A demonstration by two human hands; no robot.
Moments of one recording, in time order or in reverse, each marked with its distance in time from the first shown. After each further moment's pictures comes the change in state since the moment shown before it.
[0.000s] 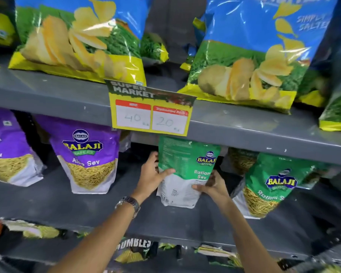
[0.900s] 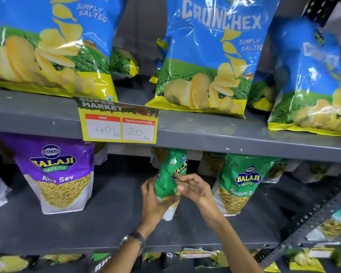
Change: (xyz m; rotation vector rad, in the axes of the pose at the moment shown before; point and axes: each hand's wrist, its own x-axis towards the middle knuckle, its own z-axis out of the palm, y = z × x) left_hand -0.050 -0.010 0.073 0.063 0.025 -0.053; right_hand -0.071 -0.060 0.002 0.209 -0.095 -0.196
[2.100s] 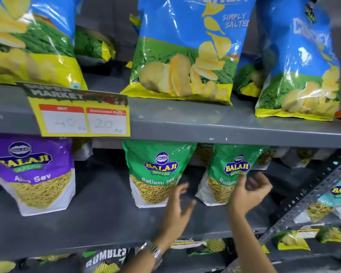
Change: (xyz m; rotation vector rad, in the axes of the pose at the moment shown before) left_hand -0.050 0.024 0.068 -0.053 -0.261 0.171; right_hand -0.003 0.030 -0.104 -0.121 1.260 -0.411
